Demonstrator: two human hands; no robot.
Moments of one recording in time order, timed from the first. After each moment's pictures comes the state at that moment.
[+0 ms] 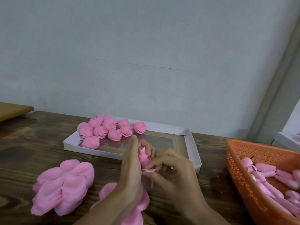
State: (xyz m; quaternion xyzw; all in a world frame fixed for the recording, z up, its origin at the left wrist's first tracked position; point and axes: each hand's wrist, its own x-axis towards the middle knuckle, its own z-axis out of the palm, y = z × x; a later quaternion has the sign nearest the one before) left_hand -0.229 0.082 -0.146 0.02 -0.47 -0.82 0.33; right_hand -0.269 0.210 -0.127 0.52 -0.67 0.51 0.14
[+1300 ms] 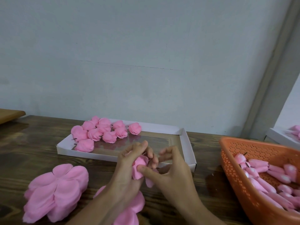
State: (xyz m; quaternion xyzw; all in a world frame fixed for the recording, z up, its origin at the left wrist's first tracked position) left_hand -0.218 0.080 -0.133 -0.03 -0.45 -0.86 0.24; right_hand -0.270 0.206 -0.133 0.30 -0.77 0.56 0.00
